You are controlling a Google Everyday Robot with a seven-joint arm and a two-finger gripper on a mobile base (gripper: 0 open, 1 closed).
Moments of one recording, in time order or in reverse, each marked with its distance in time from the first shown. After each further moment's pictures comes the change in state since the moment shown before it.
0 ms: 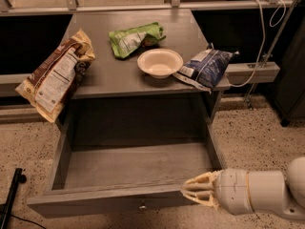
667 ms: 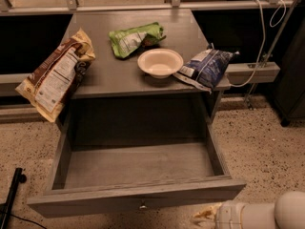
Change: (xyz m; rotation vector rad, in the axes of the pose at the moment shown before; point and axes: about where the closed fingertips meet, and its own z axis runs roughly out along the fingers) arm 0.056 0.068 0.003 -0.041 0.306 -0.034
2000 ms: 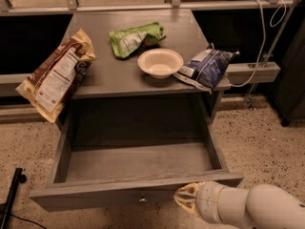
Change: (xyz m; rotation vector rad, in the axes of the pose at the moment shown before) arm -0.006 -0.069 0.052 0.199 -0.061 -0.012
